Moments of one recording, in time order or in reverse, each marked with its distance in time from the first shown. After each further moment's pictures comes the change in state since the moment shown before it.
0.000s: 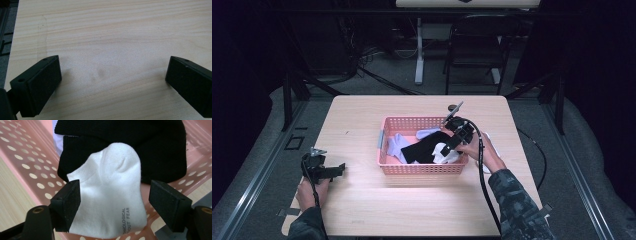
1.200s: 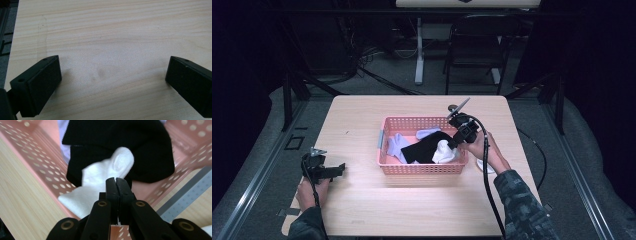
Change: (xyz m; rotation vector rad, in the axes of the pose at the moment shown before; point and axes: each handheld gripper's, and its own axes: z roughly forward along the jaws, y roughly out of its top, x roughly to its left) left arm 0.000 0.000 0.000 0.000 0.000 0.000; right arm 0.007 -0.006 -0.025 -0.076 -0.022 0.048
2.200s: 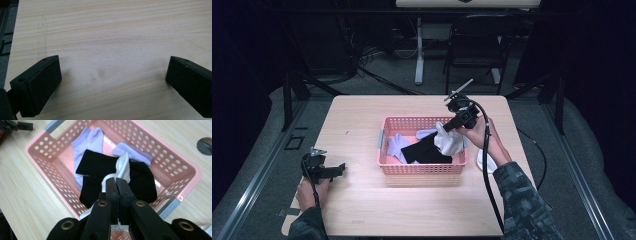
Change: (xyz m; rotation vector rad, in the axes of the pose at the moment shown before) left arm 0.000 0.000 0.000 0.000 0.000 -0.001; right arm 0.025 0.025 -0.058 -0.169 -0.039 -0.055
